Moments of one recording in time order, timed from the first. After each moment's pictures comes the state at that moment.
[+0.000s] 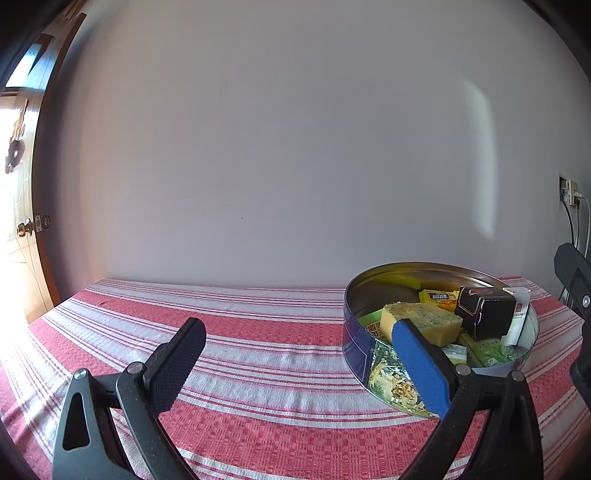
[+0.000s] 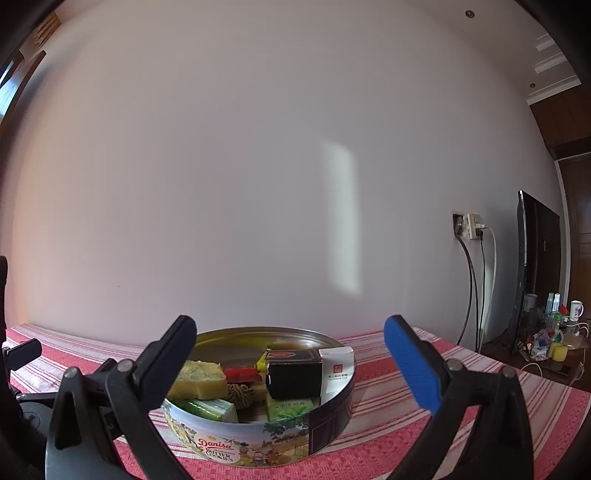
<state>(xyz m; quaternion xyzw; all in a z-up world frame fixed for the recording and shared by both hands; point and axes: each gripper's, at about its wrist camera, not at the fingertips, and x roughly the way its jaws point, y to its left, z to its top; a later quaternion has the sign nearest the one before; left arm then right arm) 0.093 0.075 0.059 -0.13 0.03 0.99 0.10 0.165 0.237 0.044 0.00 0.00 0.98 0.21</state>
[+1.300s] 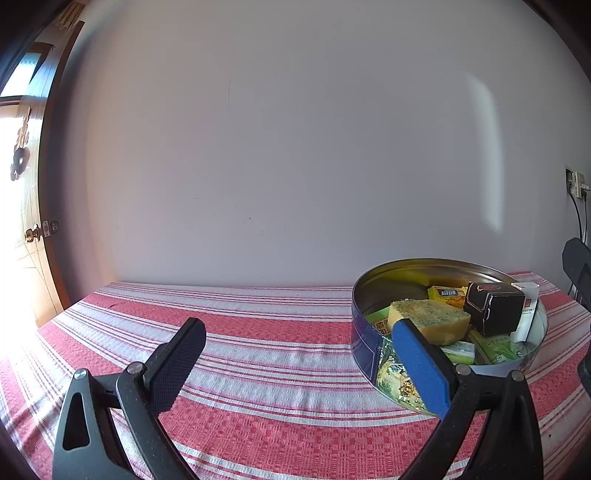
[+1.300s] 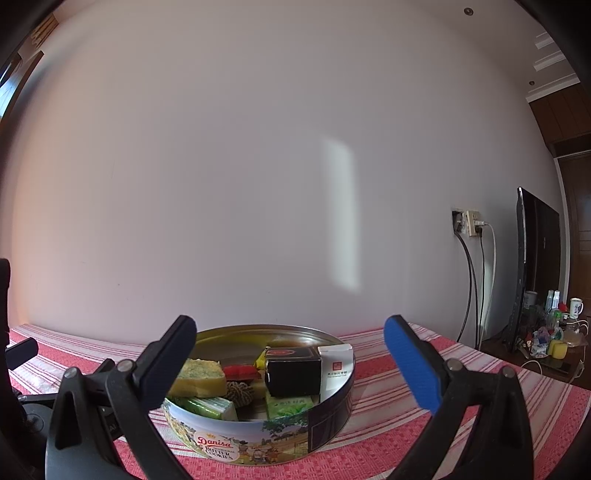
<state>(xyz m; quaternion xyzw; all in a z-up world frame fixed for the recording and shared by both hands) 0.094 0.079 0.060 -0.13 0.04 0.99 0.08 0.174 0.242 0.043 -0.01 0.01 0.98 0.20</state>
